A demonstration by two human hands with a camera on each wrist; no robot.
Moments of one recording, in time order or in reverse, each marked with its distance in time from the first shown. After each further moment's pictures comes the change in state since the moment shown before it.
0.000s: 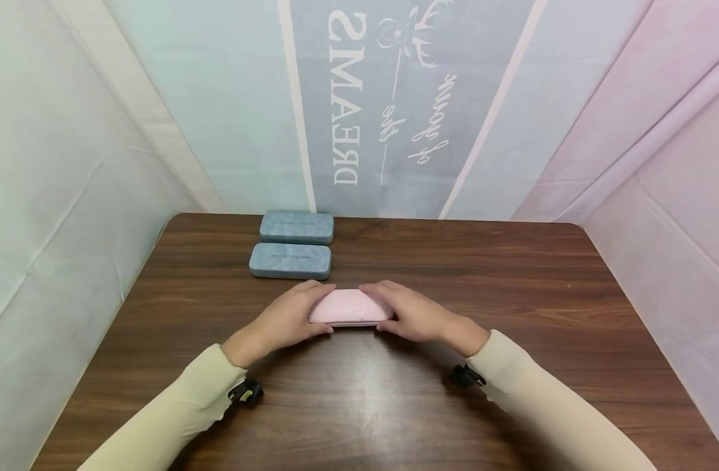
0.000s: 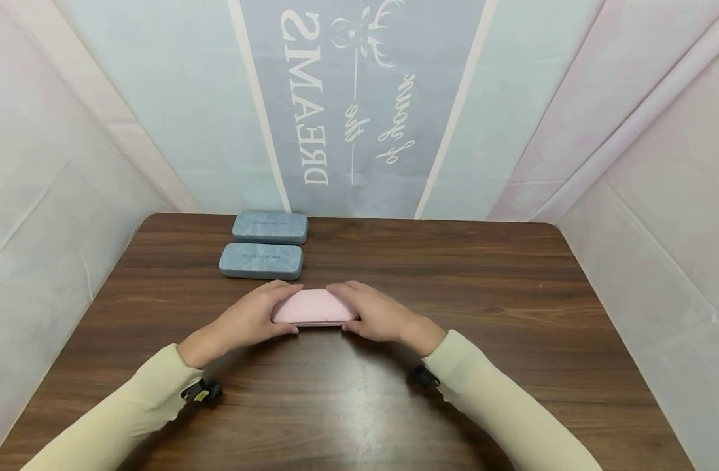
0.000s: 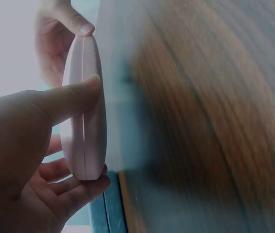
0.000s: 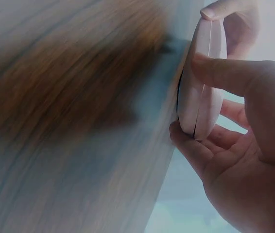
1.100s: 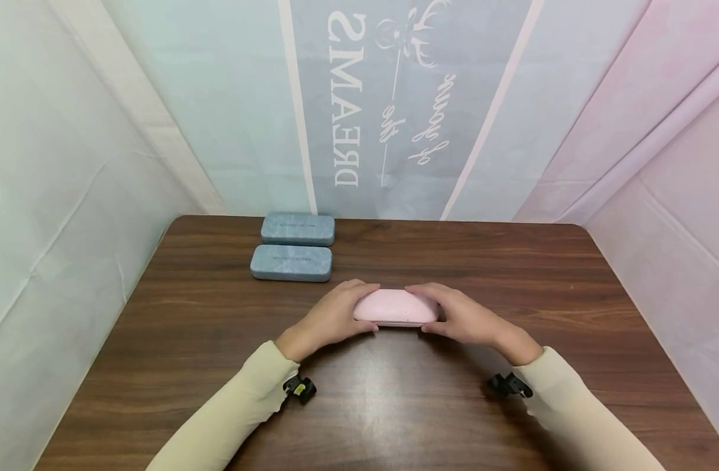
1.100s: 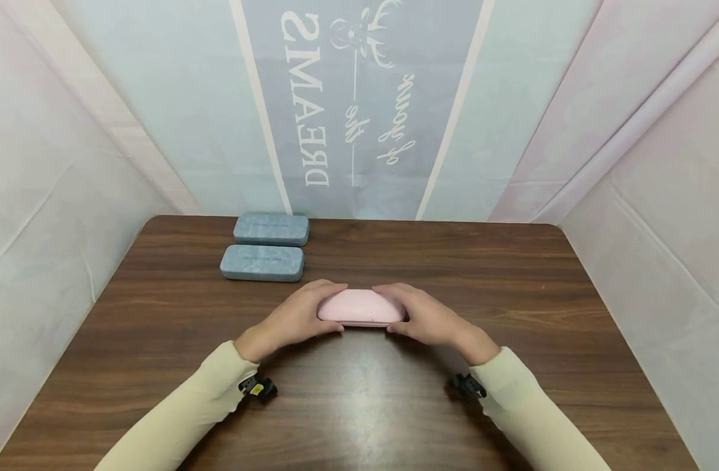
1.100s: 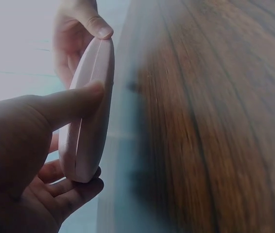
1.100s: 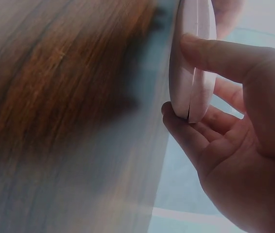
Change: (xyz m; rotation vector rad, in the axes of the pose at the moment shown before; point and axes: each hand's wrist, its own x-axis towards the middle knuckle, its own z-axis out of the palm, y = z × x) left_hand 0.047 0.037 0.040 -0.110 0.011 0.035; right_hand -0.058 0.050 -0.017 0.028 0.100 0.067
